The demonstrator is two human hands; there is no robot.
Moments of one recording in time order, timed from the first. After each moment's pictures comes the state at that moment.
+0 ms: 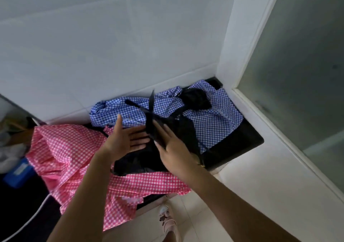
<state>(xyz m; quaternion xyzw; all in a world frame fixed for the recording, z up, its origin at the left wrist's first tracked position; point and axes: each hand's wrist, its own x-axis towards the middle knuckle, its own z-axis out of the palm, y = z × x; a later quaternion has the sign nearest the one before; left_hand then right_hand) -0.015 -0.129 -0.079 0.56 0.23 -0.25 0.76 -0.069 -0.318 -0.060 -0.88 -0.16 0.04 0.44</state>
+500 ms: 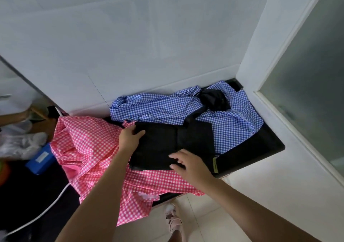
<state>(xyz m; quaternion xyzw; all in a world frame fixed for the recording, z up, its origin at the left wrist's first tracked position) -0.012 -0.080 -0.135 0.87 0.22 -0.01 0.44 -0.080 -0.317 -0.138 -0.90 -0.22 0.12 0.36</state>
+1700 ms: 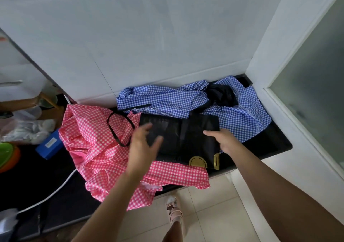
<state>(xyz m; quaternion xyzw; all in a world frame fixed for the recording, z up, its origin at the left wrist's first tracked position) -0.097 -0.132 -0.097 0.89 0.12 0.11 0.42 0.009 -0.380 -0.146 -0.69 0.25 0.29 0.62</state>
